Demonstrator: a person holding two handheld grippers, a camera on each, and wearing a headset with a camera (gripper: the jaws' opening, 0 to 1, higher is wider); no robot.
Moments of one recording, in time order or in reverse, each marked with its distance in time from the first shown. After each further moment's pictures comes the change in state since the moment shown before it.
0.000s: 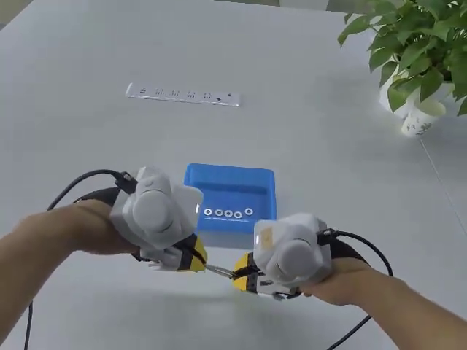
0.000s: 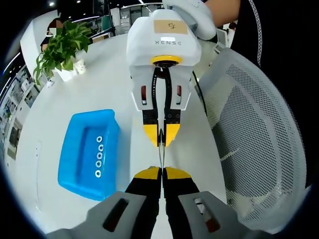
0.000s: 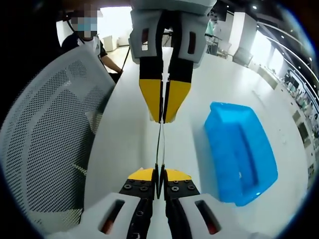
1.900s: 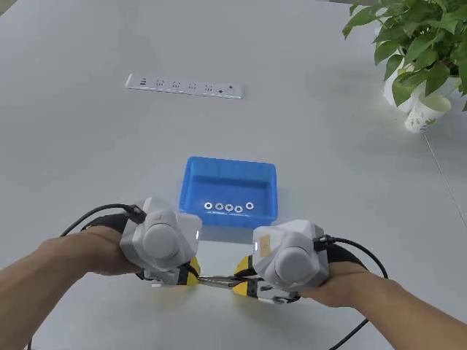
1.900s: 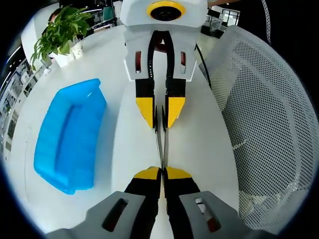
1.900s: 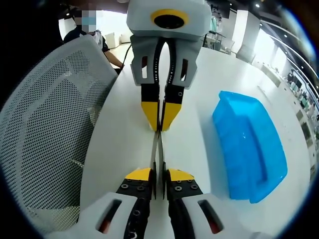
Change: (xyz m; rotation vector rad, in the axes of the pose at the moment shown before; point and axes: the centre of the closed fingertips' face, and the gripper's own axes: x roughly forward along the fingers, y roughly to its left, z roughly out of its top) left arm 0.042 -0.009 -0.039 -0.032 0.055 0.003; right arm 0.012 0.007 -0.015 -0.004 0.023 0.025
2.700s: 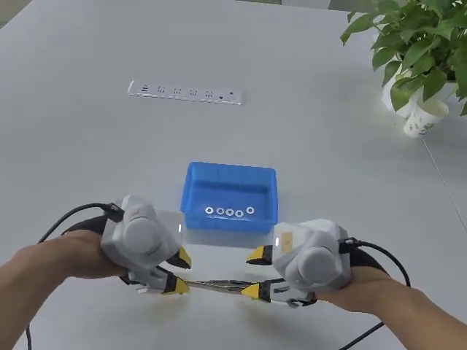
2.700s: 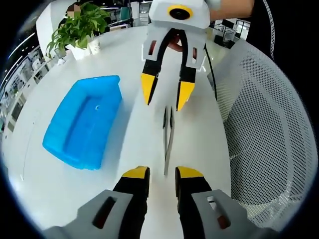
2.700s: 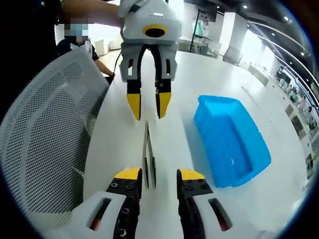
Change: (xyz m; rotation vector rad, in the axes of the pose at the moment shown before) left arm -0.029 0.005 -0.008 -0.152 -0.072 0.068; right arm -0.035 -0.014 0.000 0.061 -0.061 -0.103
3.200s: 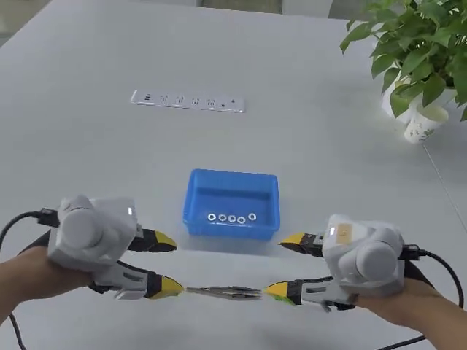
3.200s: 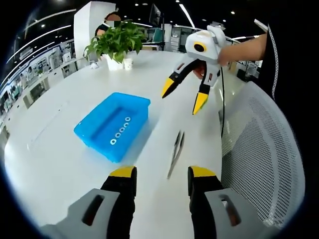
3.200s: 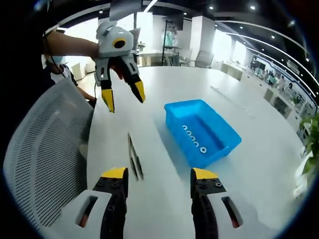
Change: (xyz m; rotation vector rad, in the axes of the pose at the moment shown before) left arm -0.056 0.009 0.016 -0.195 -0.251 0.154; right arm -0.053 -0.025 -0.002 0.214 -0.148 -0.167
